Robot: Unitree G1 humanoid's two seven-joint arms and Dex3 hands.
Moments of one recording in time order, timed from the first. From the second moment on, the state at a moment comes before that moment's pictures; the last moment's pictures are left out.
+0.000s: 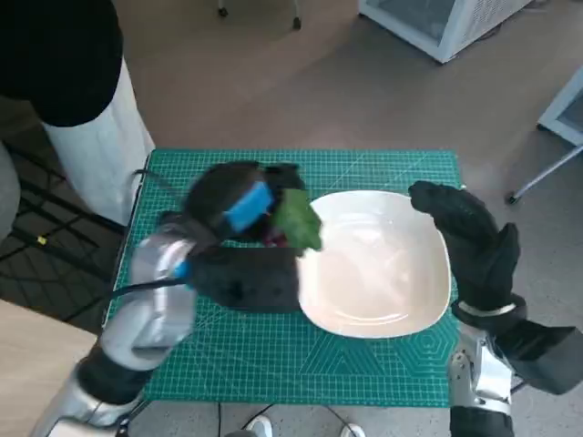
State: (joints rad) left arm -0.72 0.37 -0.41 -0.06 0.71 0.38 -0.48; right arm -0.42 -0.14 -0.19 0.41 0.39 -0.64 0.60
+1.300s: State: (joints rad) left arm -0.98 0.11 -0.58 0.57 0.71 0.19 -0.37; right arm -0.41 -0.15 -0.24 0.44 0.39 -0.71 0.59
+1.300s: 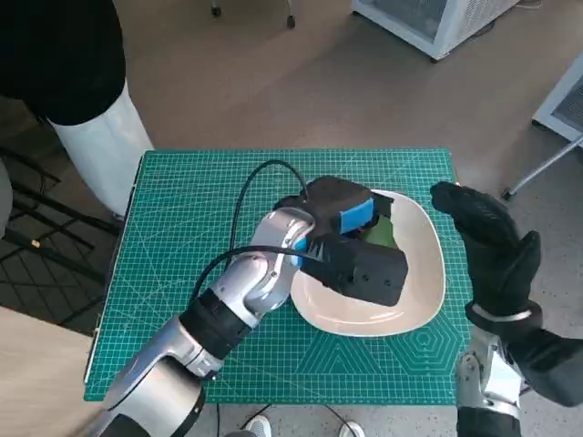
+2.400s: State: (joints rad) left arm -0.98 0.12 -0.51 0.71 0.54 -0.02 -0.48; right arm -0.41 -0.14 -0.20 0.45 0.37 -0.70 0.56
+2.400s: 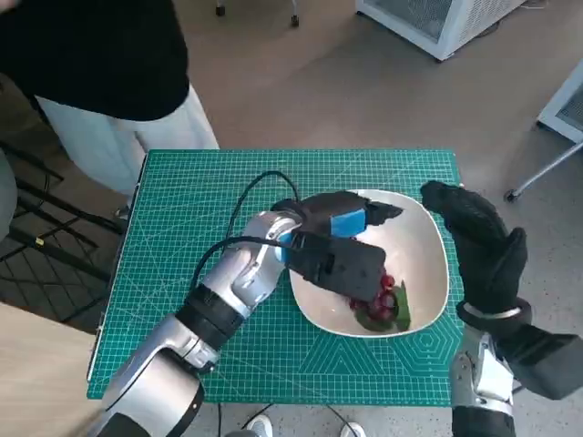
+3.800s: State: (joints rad) left arm -0.50 0.18 0.14 0.45 -0.37 -0.36 -0.65; right arm -0.41 -0.13 -0.19 0.42 0.39 -0.67 0.58
